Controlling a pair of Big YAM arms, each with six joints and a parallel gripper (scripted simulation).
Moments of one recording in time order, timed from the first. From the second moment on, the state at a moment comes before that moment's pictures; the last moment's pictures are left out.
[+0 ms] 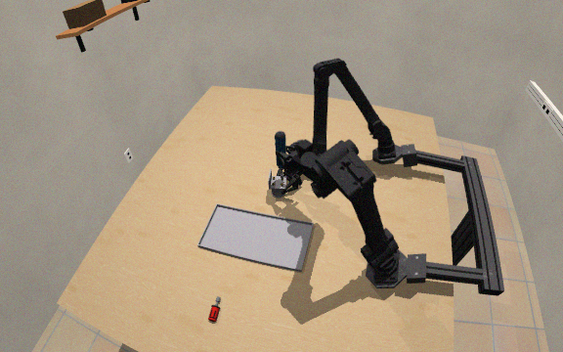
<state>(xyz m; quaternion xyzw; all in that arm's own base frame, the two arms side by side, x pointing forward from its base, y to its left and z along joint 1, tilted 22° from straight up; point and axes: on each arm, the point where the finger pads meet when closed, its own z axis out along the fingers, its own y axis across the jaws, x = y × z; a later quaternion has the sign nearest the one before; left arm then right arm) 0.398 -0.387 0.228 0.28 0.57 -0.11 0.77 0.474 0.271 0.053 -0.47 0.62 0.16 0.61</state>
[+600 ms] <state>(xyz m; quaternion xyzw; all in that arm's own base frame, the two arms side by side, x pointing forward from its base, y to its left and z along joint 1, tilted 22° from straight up) 0.398 -0.387 0.225 0.28 0.57 -0.11 0.77 0.474 0.271 0.053 -0.47 0.62 0.16 0.61</state>
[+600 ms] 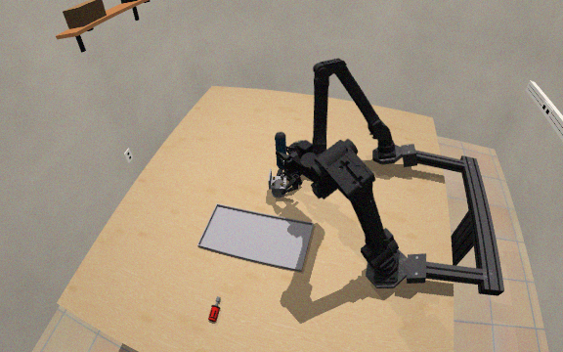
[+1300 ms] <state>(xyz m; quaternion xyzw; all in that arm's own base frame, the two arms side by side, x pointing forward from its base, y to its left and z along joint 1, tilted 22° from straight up) 0.399 -0.386 0.223 0.28 0.57 -0.11 0.77 0.474 0.271 0.053 -0.47 0.62 0.16 0.61</state>
